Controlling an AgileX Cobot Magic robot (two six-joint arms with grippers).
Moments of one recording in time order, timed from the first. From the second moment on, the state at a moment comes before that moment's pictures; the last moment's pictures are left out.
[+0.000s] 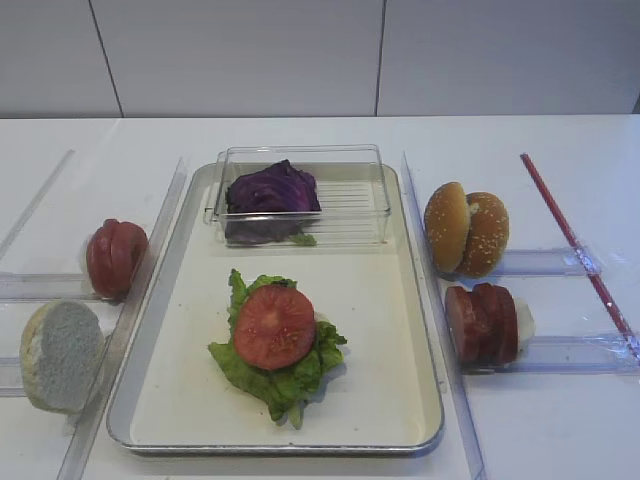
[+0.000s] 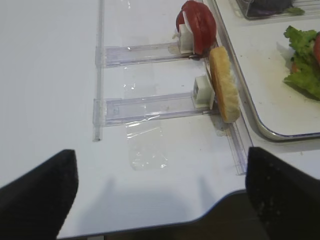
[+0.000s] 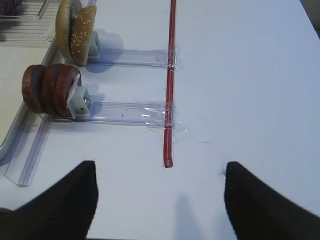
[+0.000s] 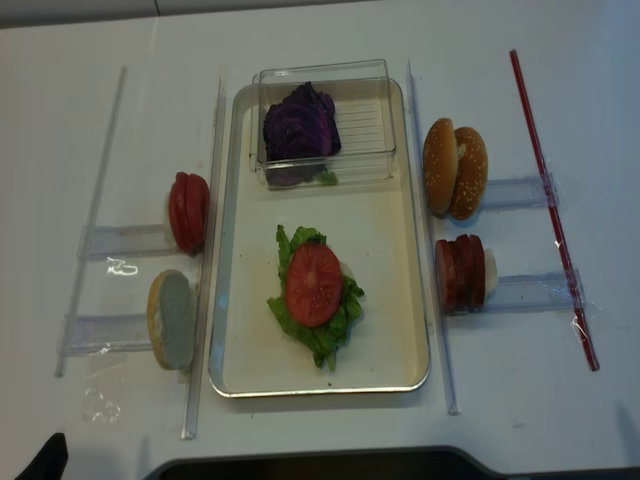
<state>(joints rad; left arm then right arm) -0.05 -0.02 -0.49 0.02 1.18 -0.05 0.03 -0.01 -0.47 0.06 1.13 -0.06</state>
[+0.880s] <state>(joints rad) -0.05 -0.02 -0.49 0.02 1.18 -0.05 0.03 -0.01 -0.47 0.05 1.13 -0.05</state>
